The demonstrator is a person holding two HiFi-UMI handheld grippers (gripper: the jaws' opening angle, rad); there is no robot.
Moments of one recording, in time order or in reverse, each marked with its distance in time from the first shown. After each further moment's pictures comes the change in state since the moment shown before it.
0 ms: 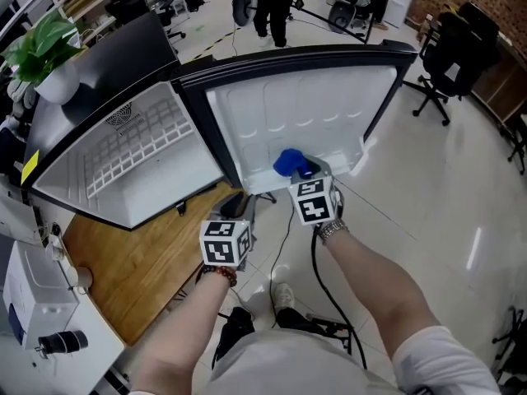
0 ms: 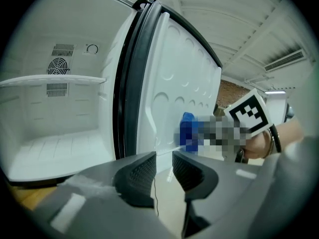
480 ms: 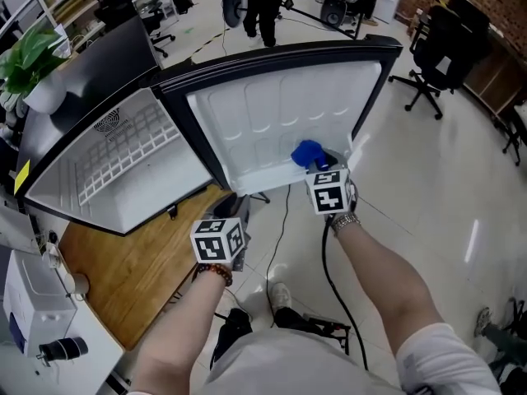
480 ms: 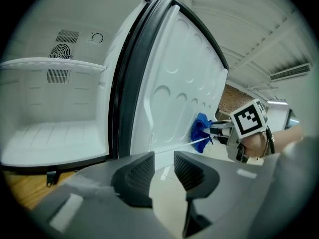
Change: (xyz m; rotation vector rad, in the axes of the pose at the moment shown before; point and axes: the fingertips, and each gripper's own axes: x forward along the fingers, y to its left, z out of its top) left arm 0.013 -0.007 -0.006 -0.094 0.028 -0.024; right arm -0.016 -0.081 -0.019 0.044 0.028 -0.139
